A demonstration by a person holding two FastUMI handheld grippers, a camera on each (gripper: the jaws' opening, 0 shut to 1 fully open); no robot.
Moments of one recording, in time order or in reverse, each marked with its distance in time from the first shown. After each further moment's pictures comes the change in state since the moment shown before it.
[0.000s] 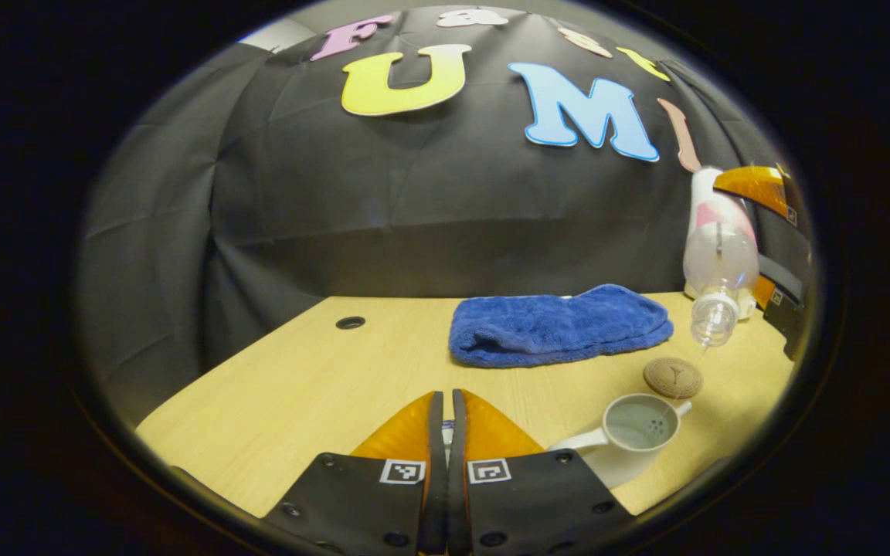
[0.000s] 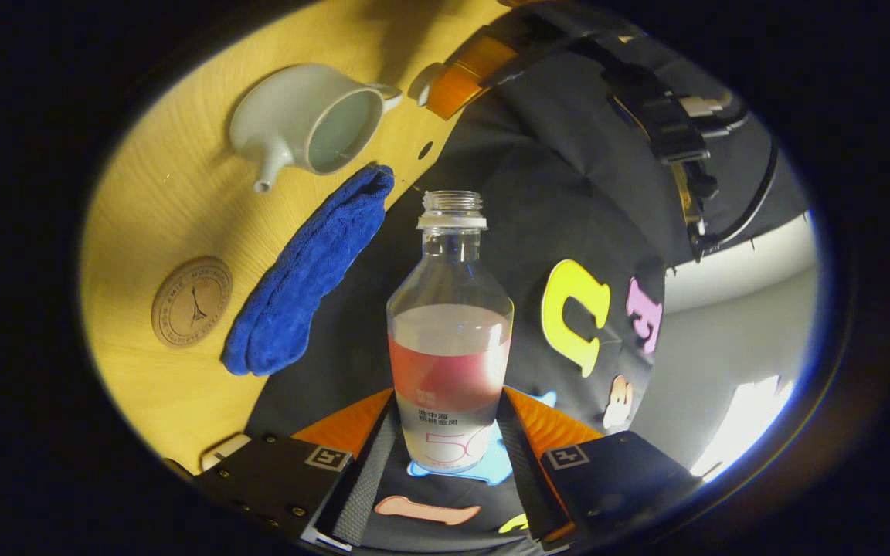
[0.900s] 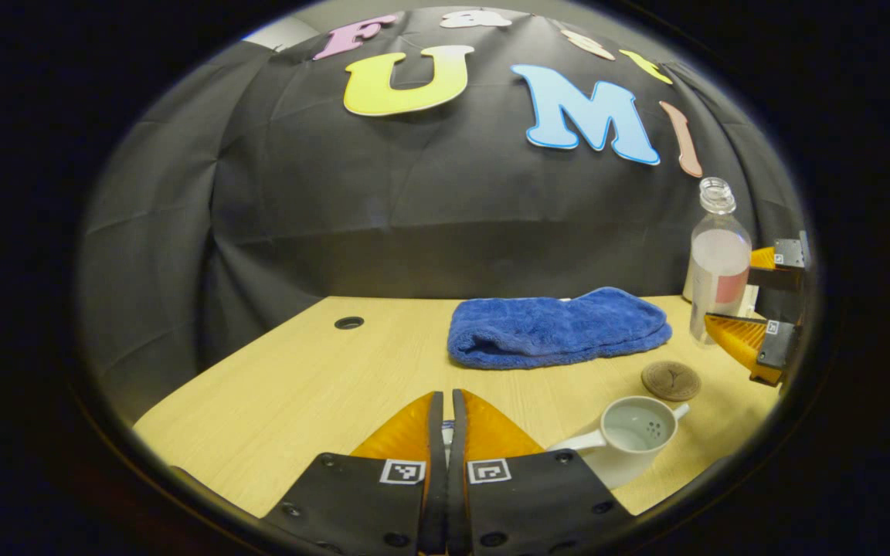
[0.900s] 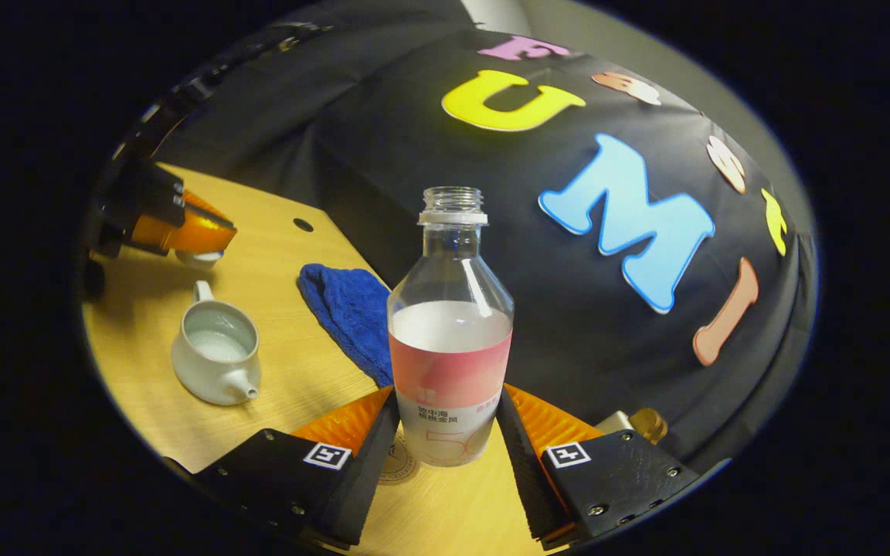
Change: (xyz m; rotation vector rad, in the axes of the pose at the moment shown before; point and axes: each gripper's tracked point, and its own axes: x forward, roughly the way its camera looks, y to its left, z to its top) left arm 0.001 -0.001 0.000 -0.011 -0.004 -0.003; right arm -0.001 0.076 0.013 1.401 0.200 0.358
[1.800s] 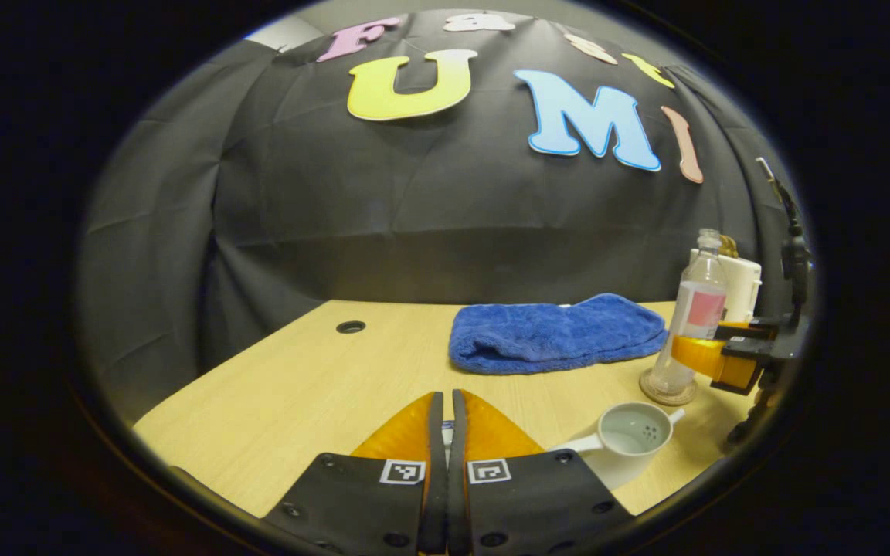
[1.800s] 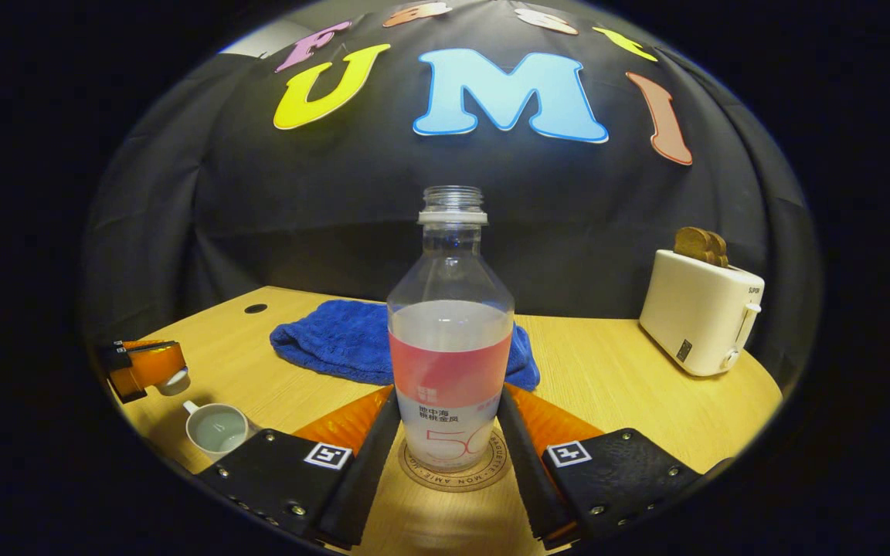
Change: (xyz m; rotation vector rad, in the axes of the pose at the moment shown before) left arm -0.001 0.002 0.005 -0.012 -0.024 0.003; right arm 0.039 0.025 -0.038 0.642 0.083 -0.038
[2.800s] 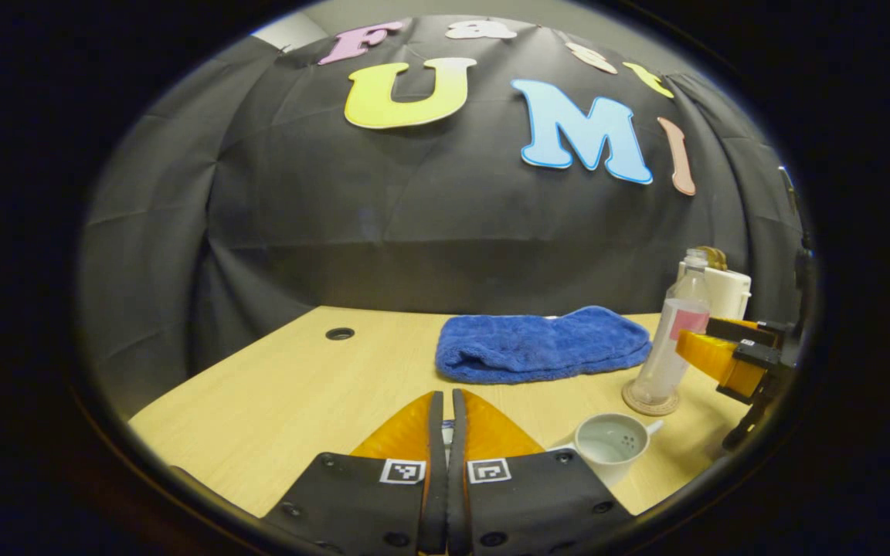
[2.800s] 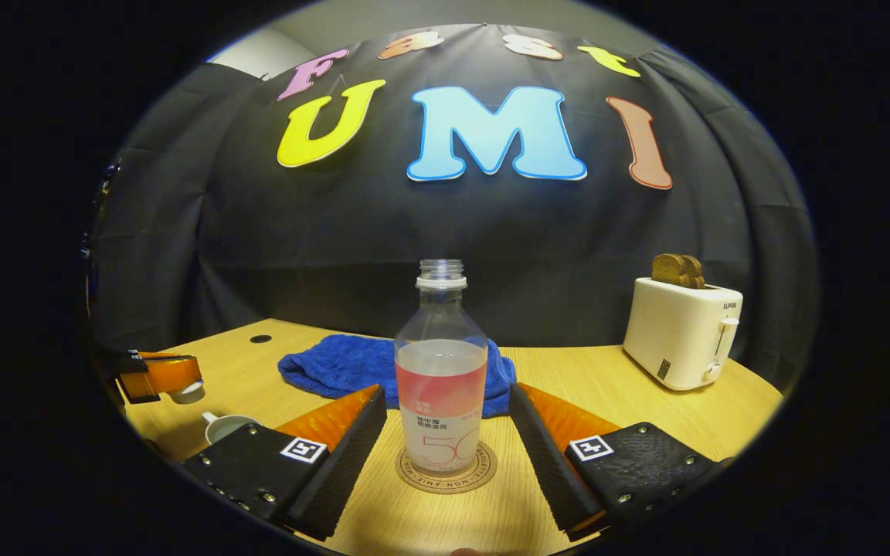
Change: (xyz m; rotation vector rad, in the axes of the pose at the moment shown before) left arm -0.005 -0.014 0.011 -0.027 -0.040 -0.047; right arm -0.035 -0.010 0.025 0.002 -0.182 -0.009
